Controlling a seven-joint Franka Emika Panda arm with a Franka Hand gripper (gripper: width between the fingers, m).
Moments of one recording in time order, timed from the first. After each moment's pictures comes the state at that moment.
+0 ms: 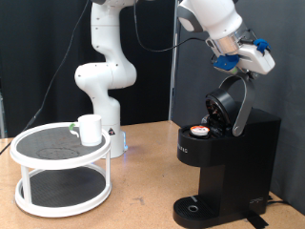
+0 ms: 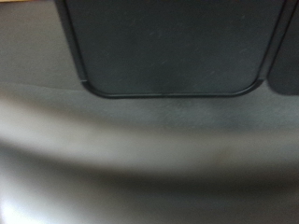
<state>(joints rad) 0.13 -0.07 0.15 -2.00 0.76 2.05 2.36</state>
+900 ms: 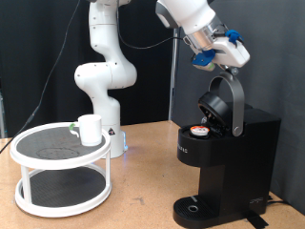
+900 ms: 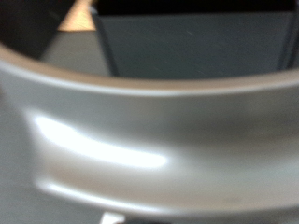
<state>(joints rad) 0.08 -0.19 0.09 -2.12 0.77 2.11 2.29</state>
